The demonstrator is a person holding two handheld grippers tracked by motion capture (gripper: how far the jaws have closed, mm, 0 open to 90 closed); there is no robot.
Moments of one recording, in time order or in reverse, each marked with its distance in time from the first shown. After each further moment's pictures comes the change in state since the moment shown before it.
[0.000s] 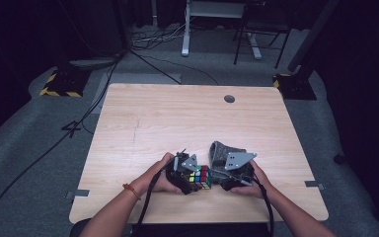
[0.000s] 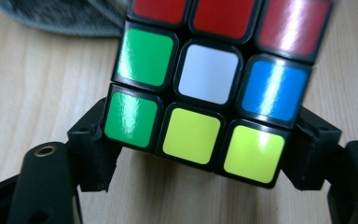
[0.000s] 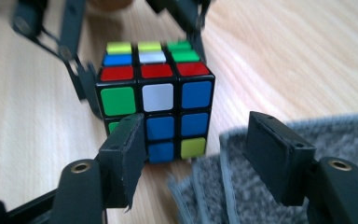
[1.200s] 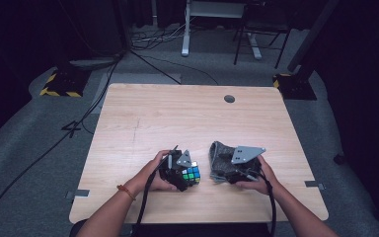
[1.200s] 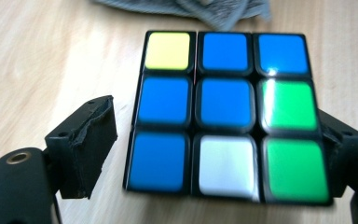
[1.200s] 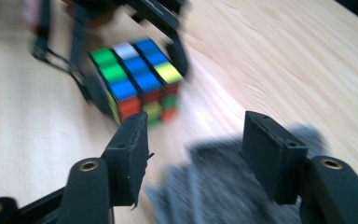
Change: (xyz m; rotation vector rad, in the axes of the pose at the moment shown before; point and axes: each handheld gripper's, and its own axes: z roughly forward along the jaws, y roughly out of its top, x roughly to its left) left arm 0.006 -0.015 -0.018 -0.031 0.150 -0.097; right arm -0.012 0.008 -0.026 0.003 -0.093 0.015
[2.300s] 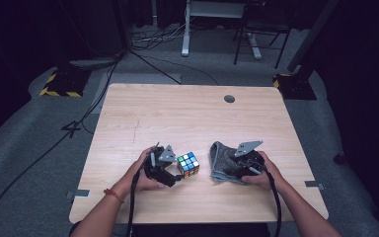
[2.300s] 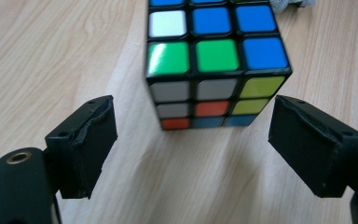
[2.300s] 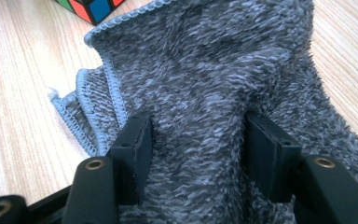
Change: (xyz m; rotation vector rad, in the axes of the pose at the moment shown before) left arm 0.009 -0.025 -0.019 -0.046 0.078 -0.113; right arm -0.038 -0.047 0.025 0.222 0.036 0.161
